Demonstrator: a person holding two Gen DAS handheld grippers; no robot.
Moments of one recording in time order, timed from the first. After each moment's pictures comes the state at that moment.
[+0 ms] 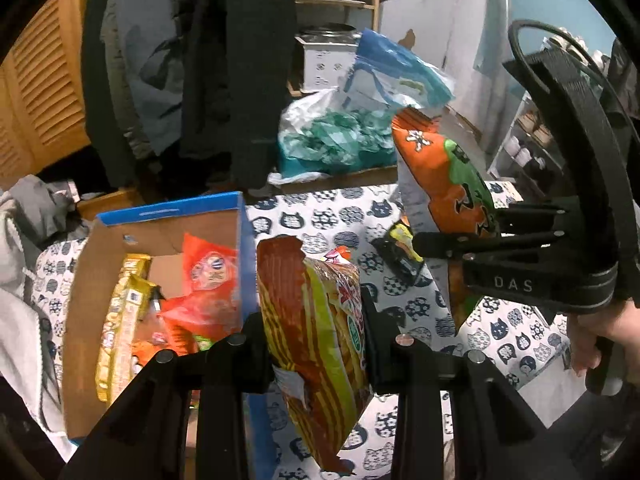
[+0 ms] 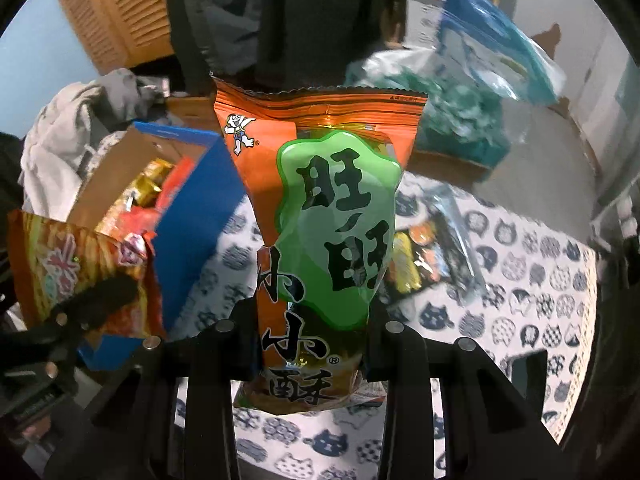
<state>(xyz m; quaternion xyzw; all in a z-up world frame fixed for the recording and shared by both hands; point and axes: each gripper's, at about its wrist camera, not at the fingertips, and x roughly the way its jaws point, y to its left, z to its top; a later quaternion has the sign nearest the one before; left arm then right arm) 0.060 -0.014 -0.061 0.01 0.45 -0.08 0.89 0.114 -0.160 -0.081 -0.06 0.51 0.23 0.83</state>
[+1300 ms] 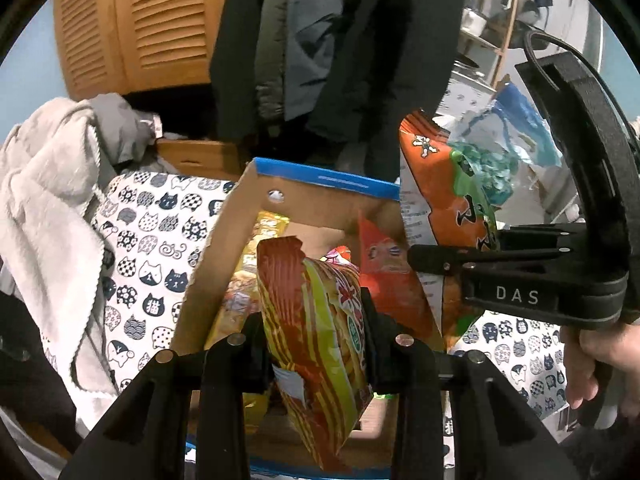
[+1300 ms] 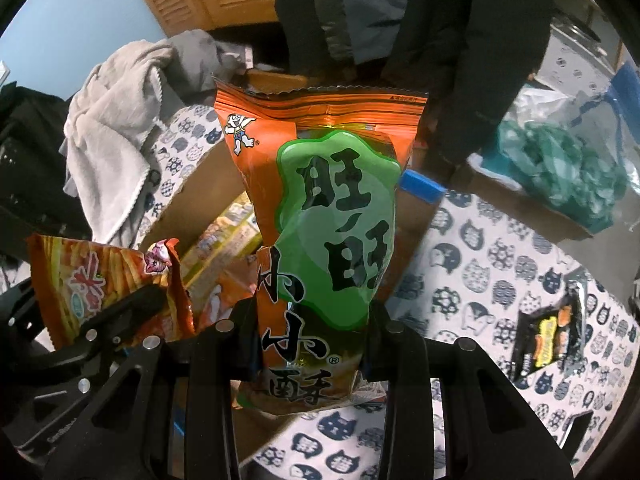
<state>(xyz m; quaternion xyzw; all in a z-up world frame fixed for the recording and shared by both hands) 0.044 0.156 -0.071 -0.08 0.45 0.04 0.89 0.132 0.032 -0.088 -0.08 0.54 0.32 0.77</state>
